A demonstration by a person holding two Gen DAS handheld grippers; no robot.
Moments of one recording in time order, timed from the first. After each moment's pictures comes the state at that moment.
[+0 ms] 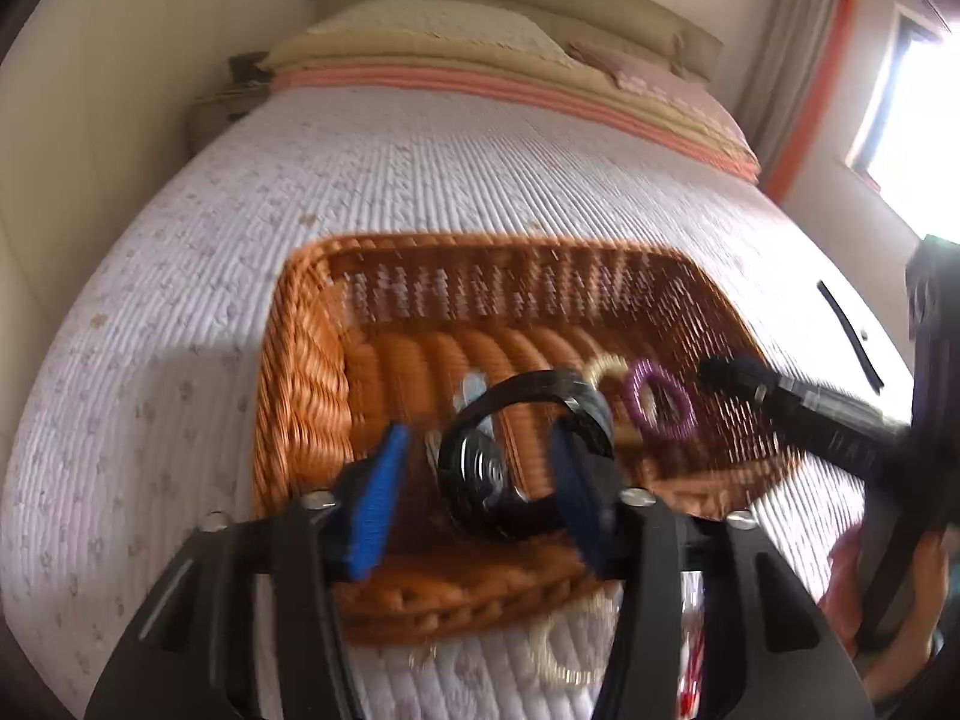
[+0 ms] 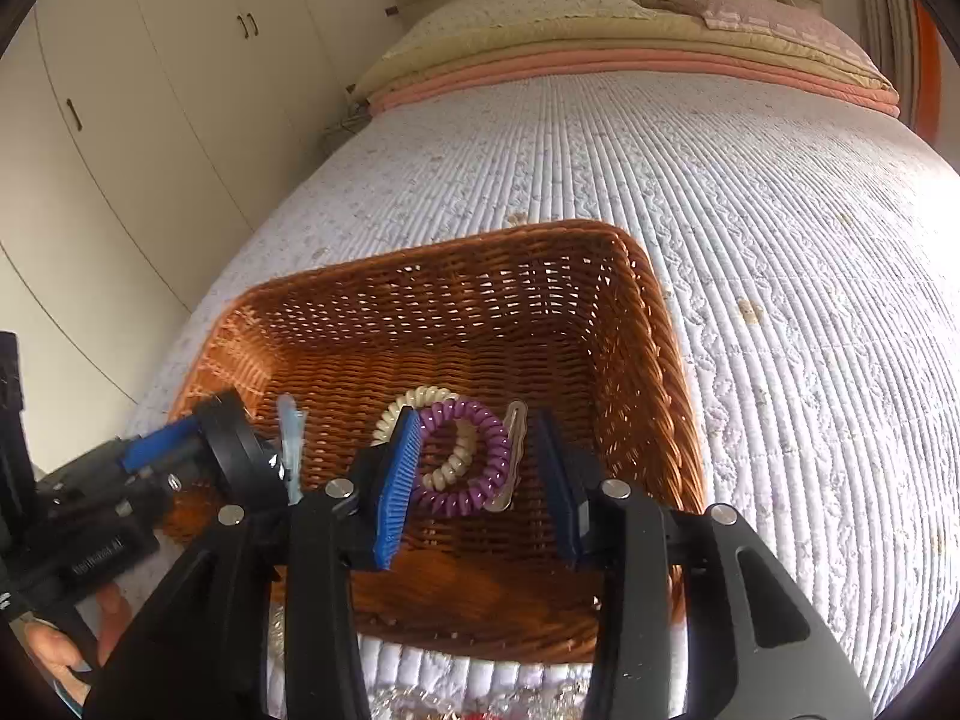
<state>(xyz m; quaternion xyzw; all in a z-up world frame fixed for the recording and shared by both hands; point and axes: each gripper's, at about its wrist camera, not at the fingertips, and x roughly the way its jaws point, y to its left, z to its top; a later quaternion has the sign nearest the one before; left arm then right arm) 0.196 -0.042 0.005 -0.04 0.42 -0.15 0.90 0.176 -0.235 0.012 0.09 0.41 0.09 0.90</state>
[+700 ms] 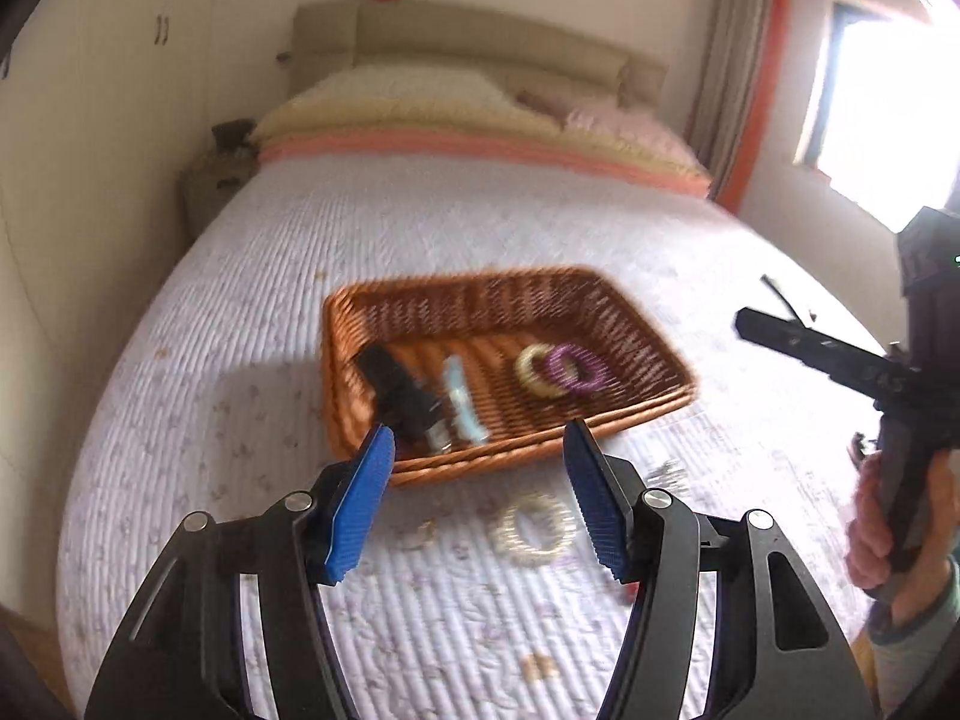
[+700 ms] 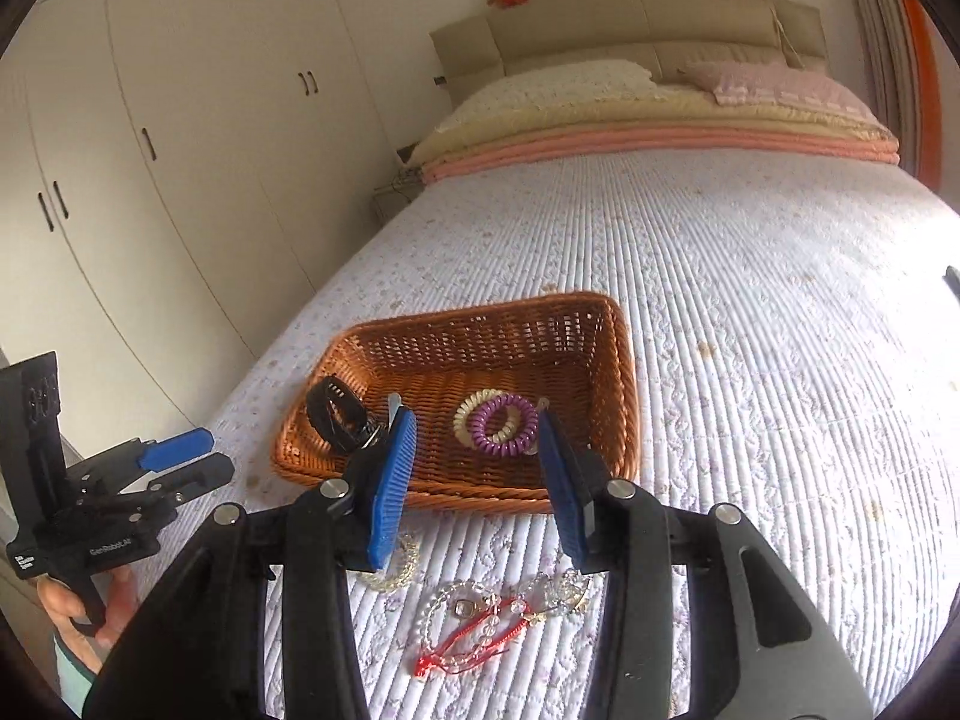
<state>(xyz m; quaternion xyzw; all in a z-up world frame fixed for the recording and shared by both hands) 0.085 -0.021 0.069 -0.02 0.33 -0.19 0.93 0.066 -0.254 0.085 0.09 0.32 0.13 0.93</state>
